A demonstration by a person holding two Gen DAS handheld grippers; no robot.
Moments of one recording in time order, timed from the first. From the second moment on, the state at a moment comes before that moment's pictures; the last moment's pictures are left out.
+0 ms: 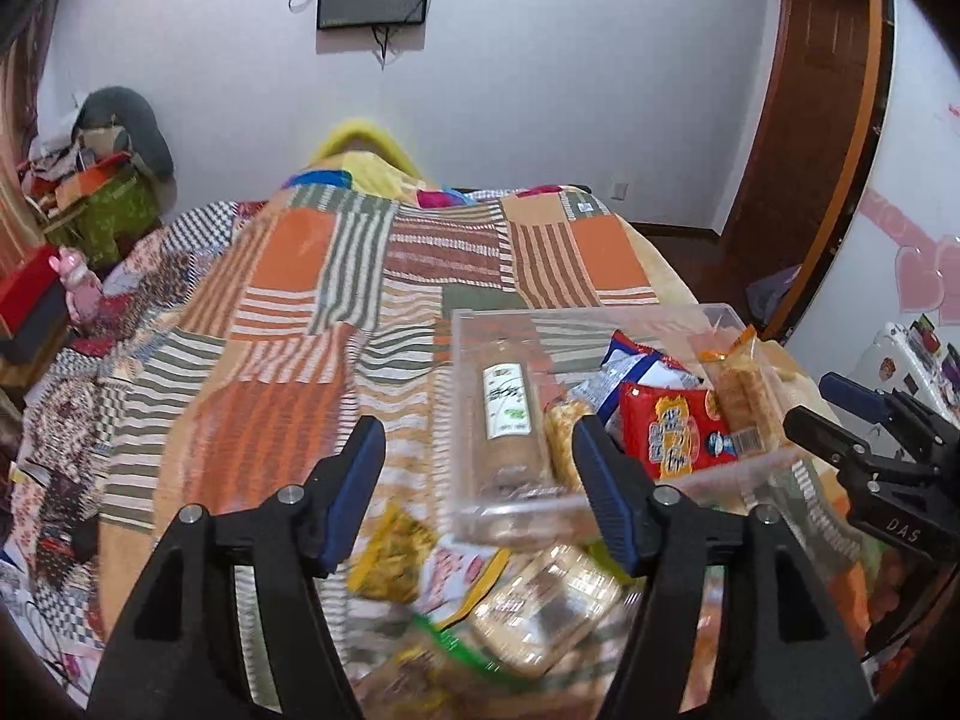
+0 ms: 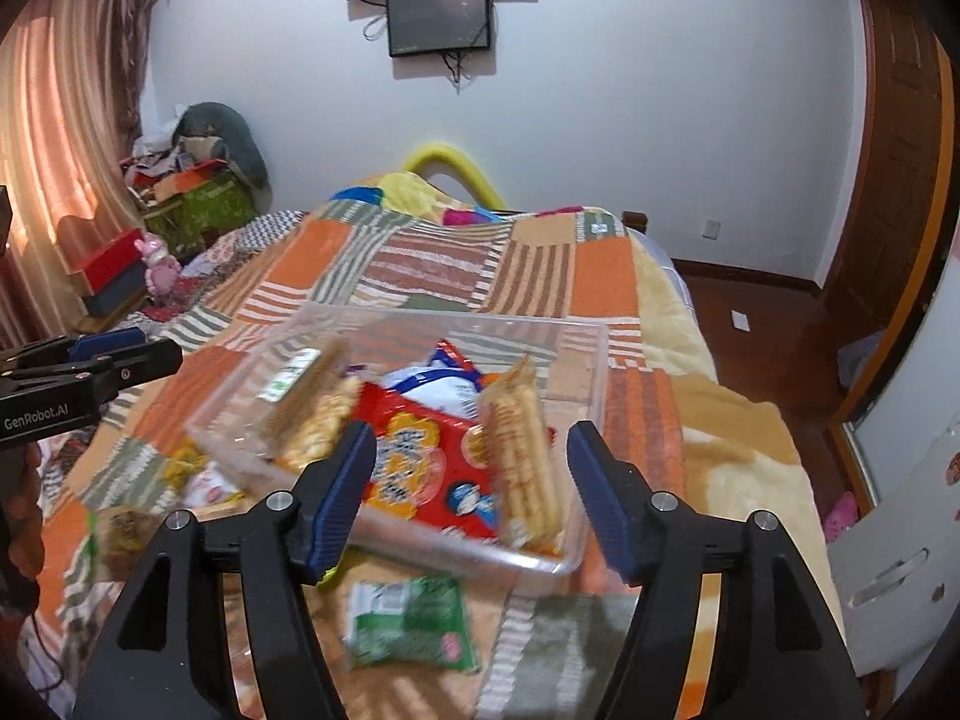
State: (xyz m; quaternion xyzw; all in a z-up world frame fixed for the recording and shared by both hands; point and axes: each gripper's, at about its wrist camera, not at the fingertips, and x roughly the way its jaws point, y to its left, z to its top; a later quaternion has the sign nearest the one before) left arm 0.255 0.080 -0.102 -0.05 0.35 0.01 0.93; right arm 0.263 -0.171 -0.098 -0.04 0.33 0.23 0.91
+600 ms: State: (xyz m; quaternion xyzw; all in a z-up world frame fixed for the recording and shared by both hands) left arm 0.194 0.120 -0.180 -0.03 0.44 0.00 0.90; right arm 0.220 -0.134 -0.150 -0.04 0.40 0.28 0.87
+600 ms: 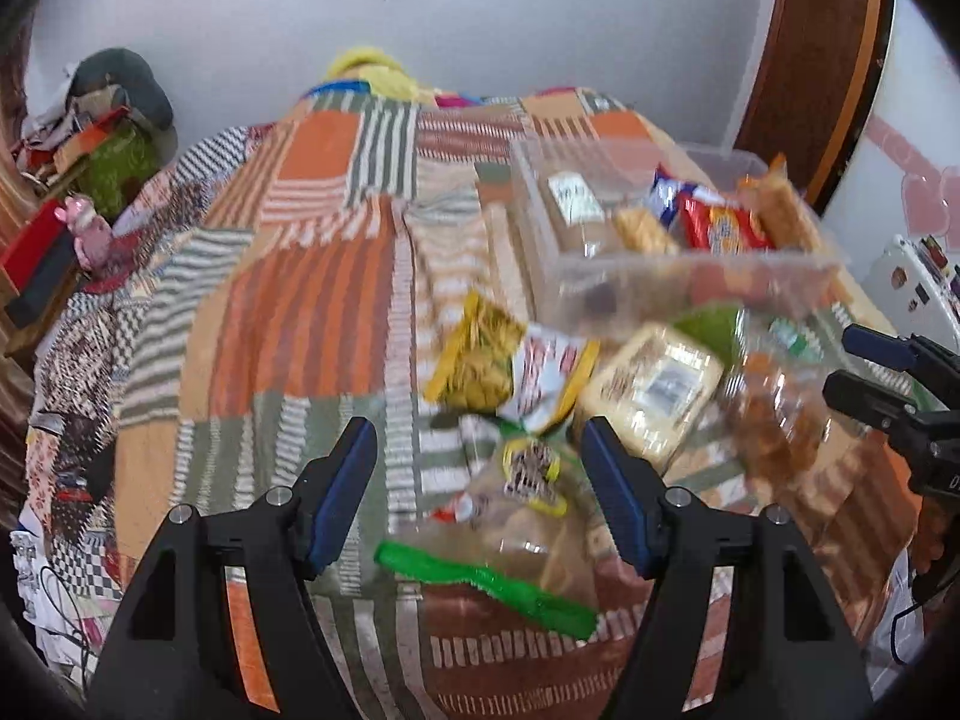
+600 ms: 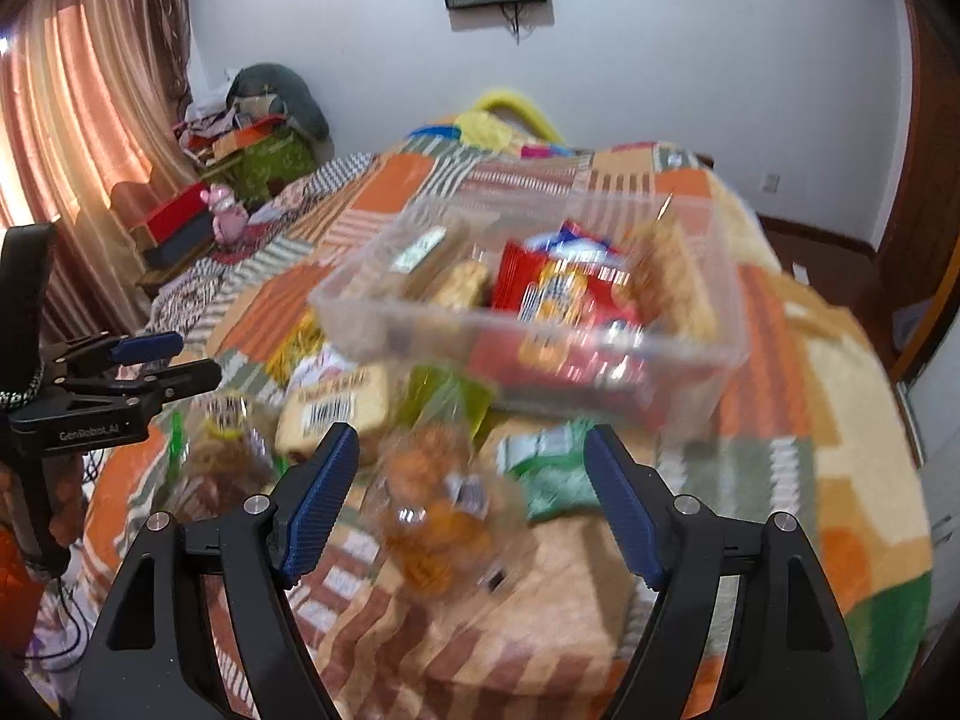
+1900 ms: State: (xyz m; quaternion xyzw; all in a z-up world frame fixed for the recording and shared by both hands) left arm 0.159 0.107 -0.178 -0.05 0.41 -0.01 0.91; right arm 0.206 -0.137 -0.158 -0.02 0.41 0.31 0.86
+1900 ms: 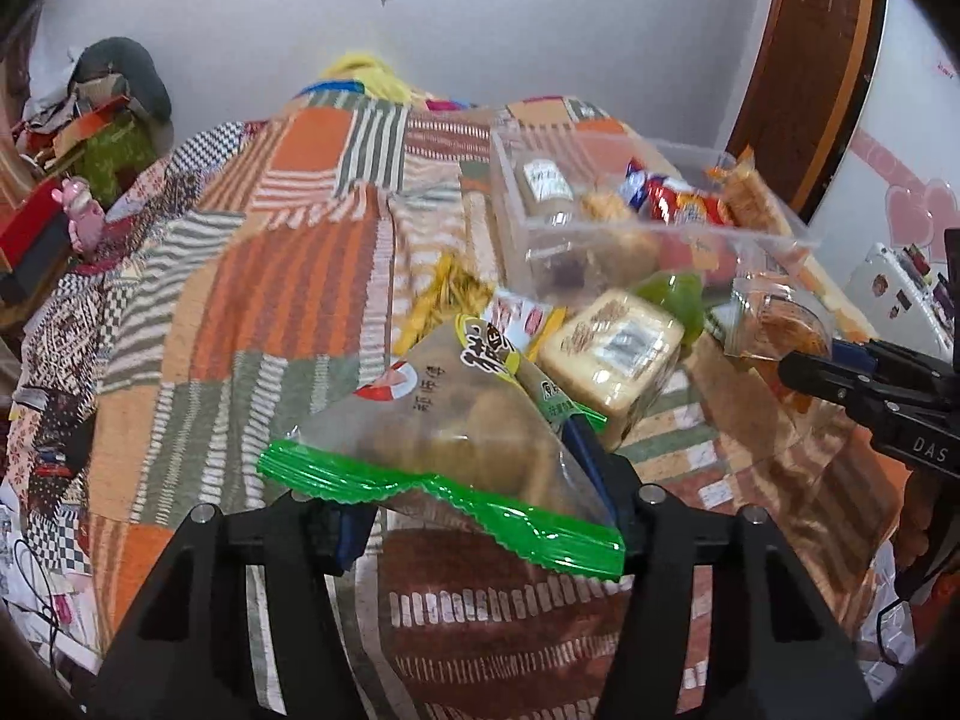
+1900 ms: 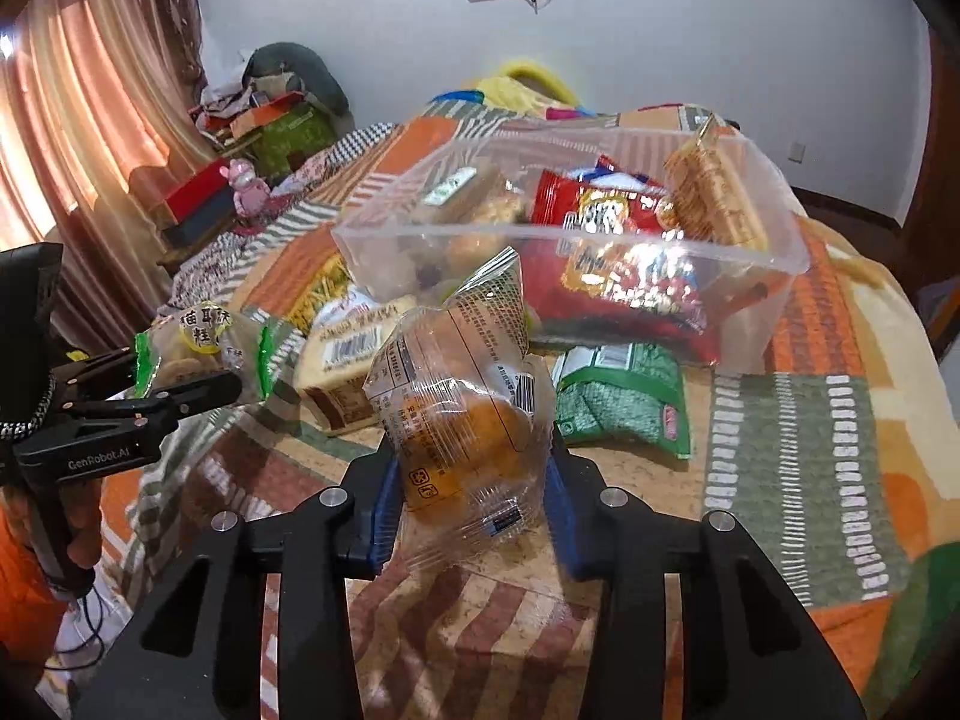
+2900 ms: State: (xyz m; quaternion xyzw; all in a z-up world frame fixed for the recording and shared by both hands) left arm 0.310 0.047 -0.130 -0.06 0.37 -0.04 0.93; right arm 0.299 -0.133 -0.126 -0.01 0.36 0.28 0.89
